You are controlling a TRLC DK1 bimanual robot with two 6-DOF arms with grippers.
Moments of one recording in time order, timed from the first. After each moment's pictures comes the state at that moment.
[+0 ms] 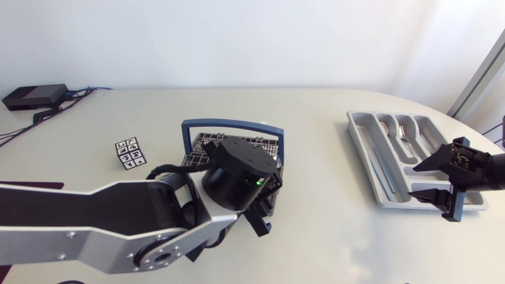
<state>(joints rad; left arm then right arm) -1.03 1.58 0.83 0.09 -0.57 0.41 -0.49 1.43 0.82 -0.58 -0.50 -1.56</state>
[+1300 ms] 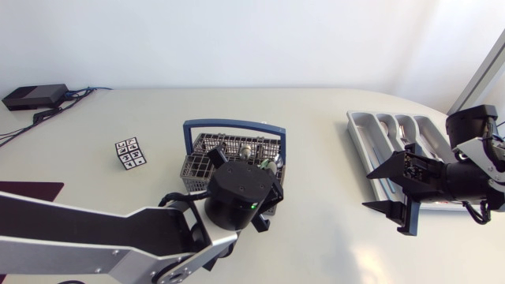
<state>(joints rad) -1.04 1.69 0.72 0.49 -0.69 0.60 -0.12 1.25 0.66 -0.50 -0.46 -1.28</state>
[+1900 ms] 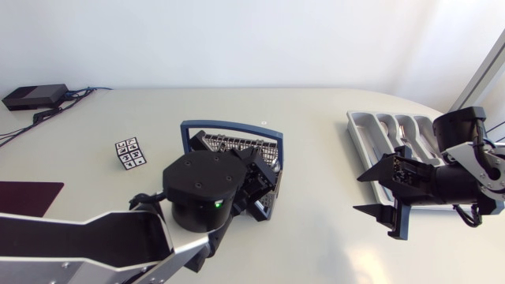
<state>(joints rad) -1.04 1.55 0.67 0.62 -0.70 0.63 -0.03 1.22 0.63 -0.48 -0.43 -1.21</state>
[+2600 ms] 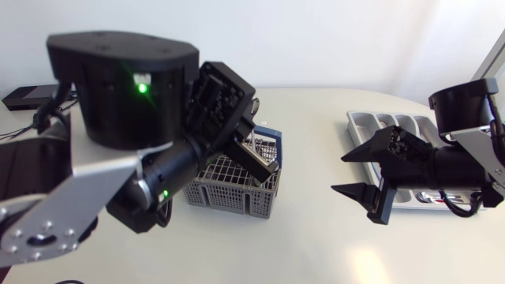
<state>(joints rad) -0.99 1.29 0.91 0.12 -0.51 0.32 0.18 1.10 0.70 -0.45 -0.44 -0.83</state>
